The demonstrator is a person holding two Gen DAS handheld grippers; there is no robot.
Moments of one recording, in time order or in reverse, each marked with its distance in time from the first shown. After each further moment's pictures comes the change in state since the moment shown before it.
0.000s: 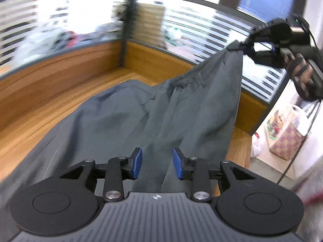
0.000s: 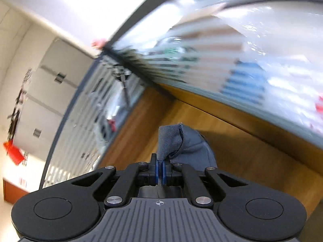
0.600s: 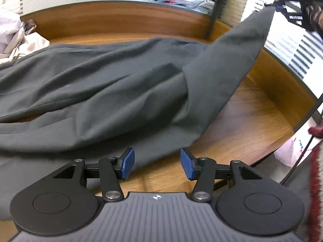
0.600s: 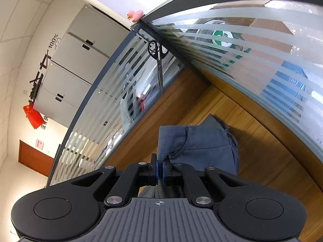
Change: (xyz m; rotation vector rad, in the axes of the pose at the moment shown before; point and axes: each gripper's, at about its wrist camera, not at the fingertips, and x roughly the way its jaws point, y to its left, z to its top) left arm -0.030 -0.111 -0.161 -0.392 0.029 0.451; right arm 0.026 0.028 0.036 -0.128 0.186 0.131
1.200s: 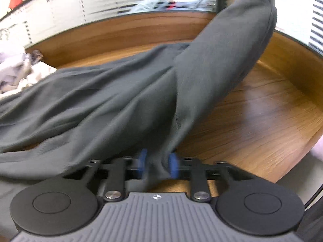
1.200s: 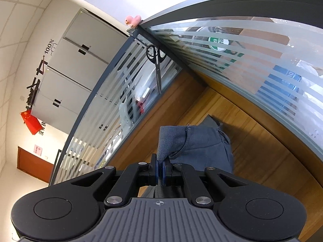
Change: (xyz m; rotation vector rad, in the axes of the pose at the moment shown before) left arm 0.024 -0.026 -0.002 0.121 -0.087 0.223; right arm -0.017 0.010 -0.002 0.041 -0.023 -0.035
